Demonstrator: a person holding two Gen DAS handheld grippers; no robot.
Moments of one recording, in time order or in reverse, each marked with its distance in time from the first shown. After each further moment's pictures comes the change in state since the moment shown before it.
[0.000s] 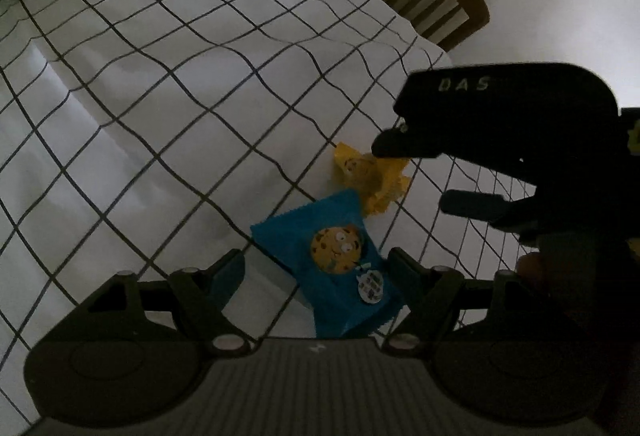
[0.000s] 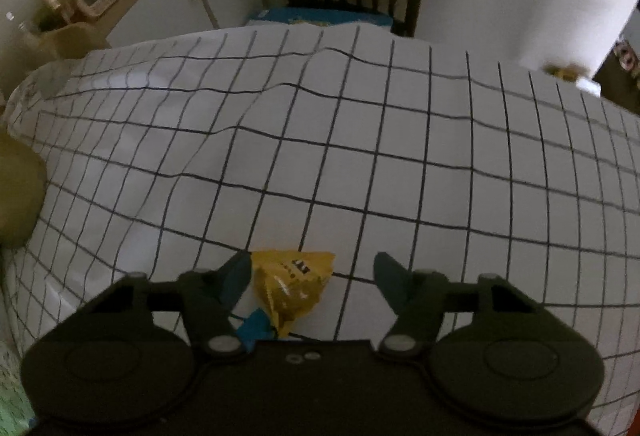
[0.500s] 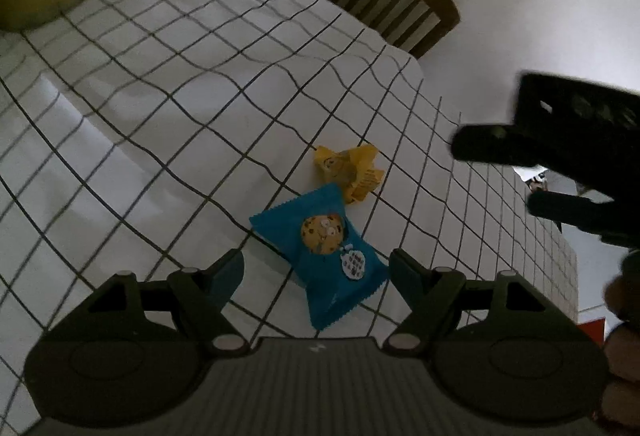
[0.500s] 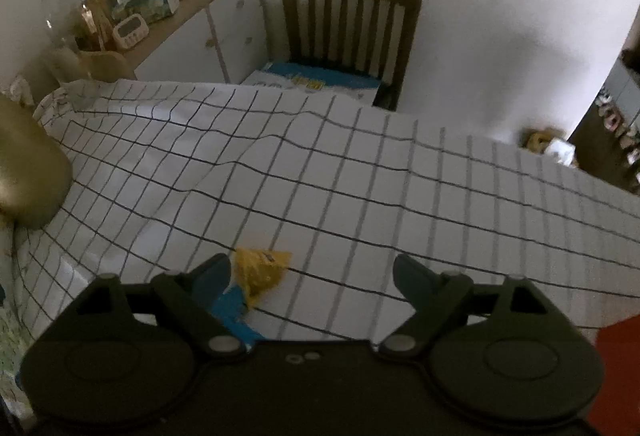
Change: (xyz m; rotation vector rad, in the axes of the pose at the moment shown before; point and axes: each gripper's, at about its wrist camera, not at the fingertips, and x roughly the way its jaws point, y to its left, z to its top) left arm -0.029 -0.005 -0.012 0.078 -0.040 -0.018; right arm -0.082 -0.011 -0.023 -0.109 -0.162 -0.042
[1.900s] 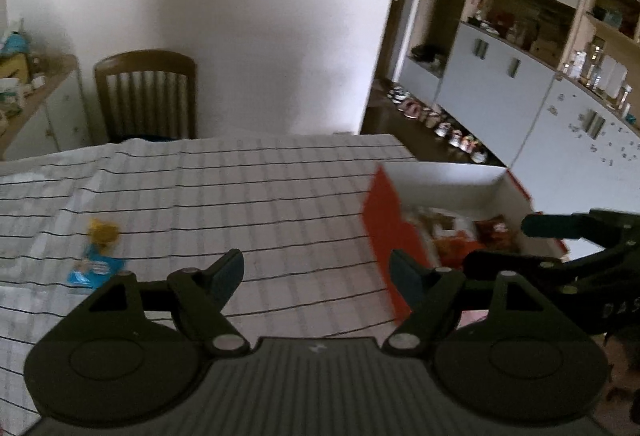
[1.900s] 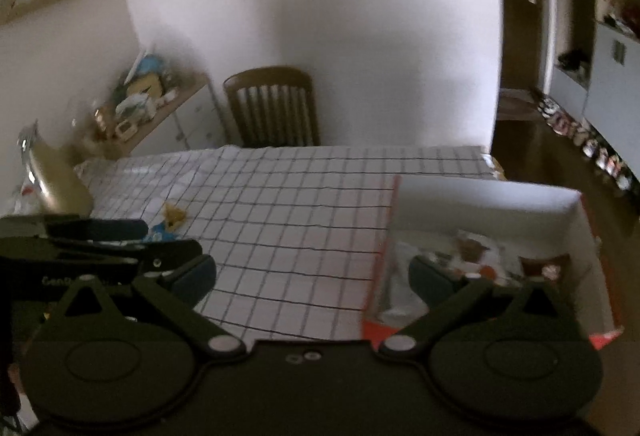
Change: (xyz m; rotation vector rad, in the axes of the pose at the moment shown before) left arm -0.152 -0.200 -0.175 0.754 -0.170 -0.199; right arm -0.240 -0.218 -0.226 0.125 -0.340 0.034
